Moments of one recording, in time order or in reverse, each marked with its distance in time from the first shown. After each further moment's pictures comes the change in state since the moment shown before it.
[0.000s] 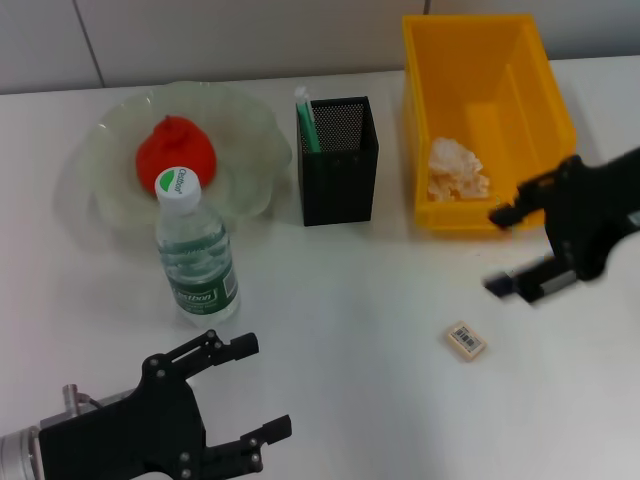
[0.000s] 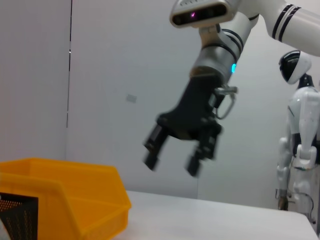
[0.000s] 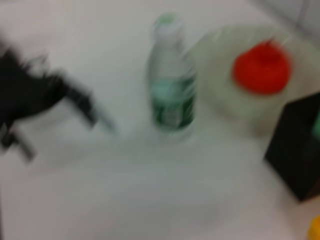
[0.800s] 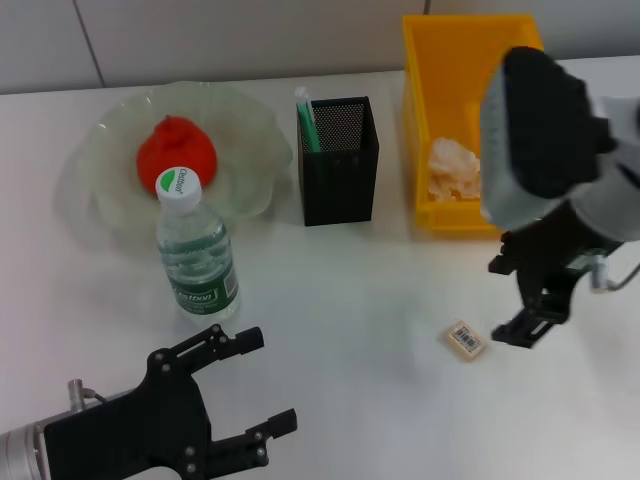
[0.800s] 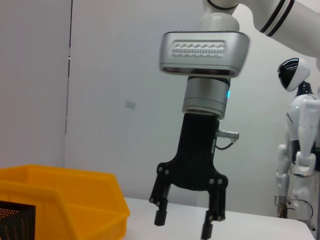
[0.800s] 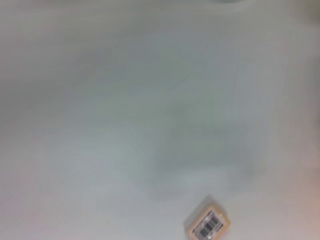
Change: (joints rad) left arm -0.007 -0.007 0.004 -0.002 -0.013 0.005 -0.005; right arm 0.096 0.016 -0.441 0.039 -0.357 0.069 0.112
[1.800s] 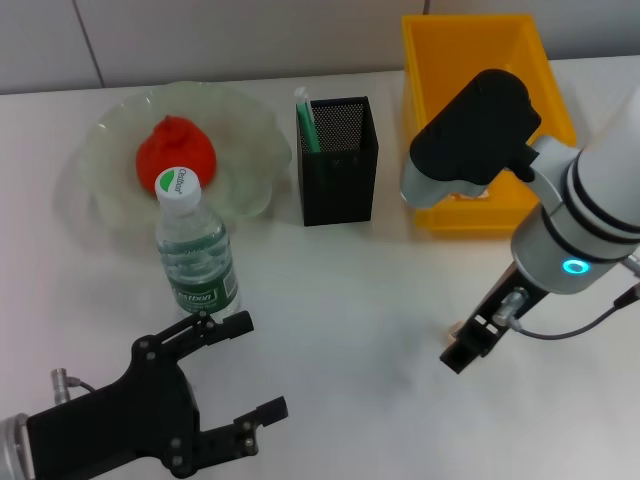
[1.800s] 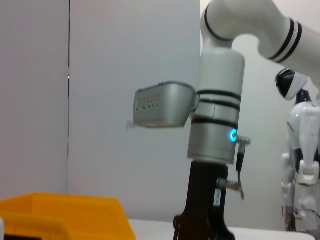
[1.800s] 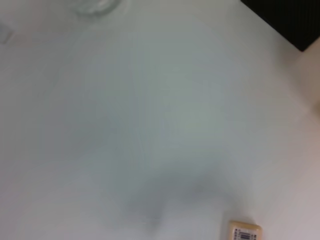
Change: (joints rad) left arm -0.003 0.005 -0.015 0.008 -0.004 0.022 0.033; right arm -0.046 0.013 -0.258 0.008 -0.034 0.132 0.783
